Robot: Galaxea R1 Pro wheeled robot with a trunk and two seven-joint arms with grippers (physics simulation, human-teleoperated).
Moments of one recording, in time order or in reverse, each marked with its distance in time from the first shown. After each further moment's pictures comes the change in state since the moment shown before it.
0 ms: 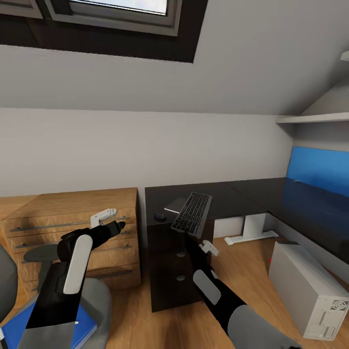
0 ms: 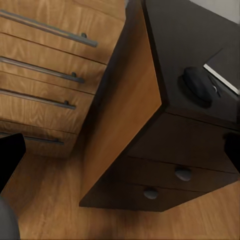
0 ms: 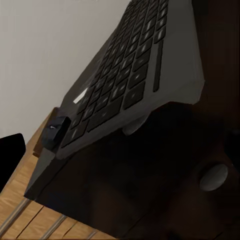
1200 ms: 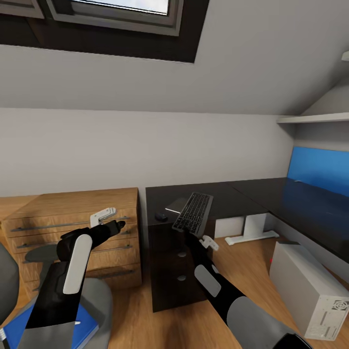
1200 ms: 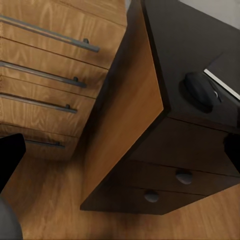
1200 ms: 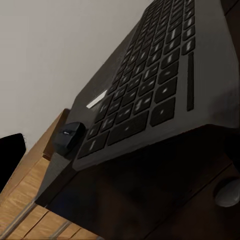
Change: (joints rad) left arm -0.001 -0.001 0.001 -0.009 -0.004 -0.001 -0.003; right arm -0.053 0.000 -0.007 0.071 0.002 0.000 0.071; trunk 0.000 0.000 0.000
